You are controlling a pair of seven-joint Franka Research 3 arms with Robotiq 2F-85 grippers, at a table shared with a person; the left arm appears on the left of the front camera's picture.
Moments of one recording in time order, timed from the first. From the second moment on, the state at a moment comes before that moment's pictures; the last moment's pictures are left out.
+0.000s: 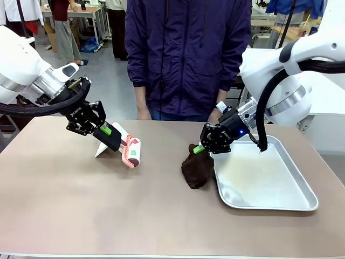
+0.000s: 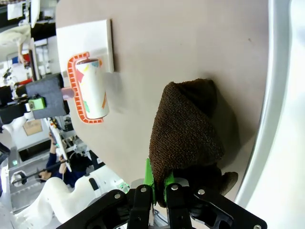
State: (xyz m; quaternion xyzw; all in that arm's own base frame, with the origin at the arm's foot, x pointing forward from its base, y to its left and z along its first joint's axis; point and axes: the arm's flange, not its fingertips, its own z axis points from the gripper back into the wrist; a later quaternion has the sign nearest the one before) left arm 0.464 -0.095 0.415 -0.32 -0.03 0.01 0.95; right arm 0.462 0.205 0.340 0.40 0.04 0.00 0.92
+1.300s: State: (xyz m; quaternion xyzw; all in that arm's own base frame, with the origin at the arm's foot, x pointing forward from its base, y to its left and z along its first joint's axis) left arm 0.521 -0.106 0.433 -0.26 -0.03 0.01 0.97; right arm 0.454 0.233 0.337 0.36 0.03 -0.01 0.93
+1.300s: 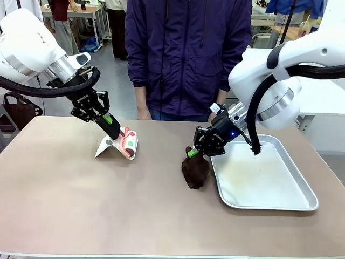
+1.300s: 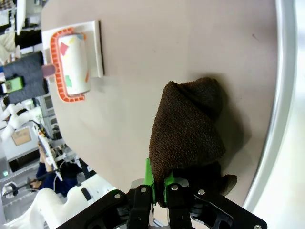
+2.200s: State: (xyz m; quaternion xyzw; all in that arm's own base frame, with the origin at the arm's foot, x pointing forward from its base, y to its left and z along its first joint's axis) left arm 0.538 -0.124 0.422 -0.23 -0.03 0.01 0.97; right arm 0.455 0.238 0.327 0.35 0.04 -0.01 0.93
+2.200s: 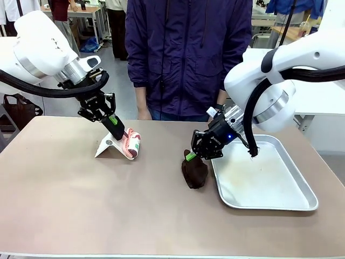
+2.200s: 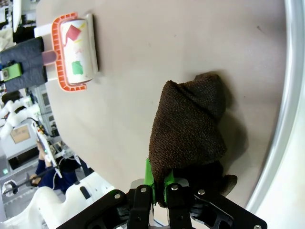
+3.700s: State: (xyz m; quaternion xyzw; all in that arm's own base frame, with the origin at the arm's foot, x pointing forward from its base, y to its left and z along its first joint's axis) left arm 0.543 -0.092 0.435 -0.22 -0.05 0.05 0.97; right arm 0.455 0.251 0.334 0.29 0.08 0.02 0.95
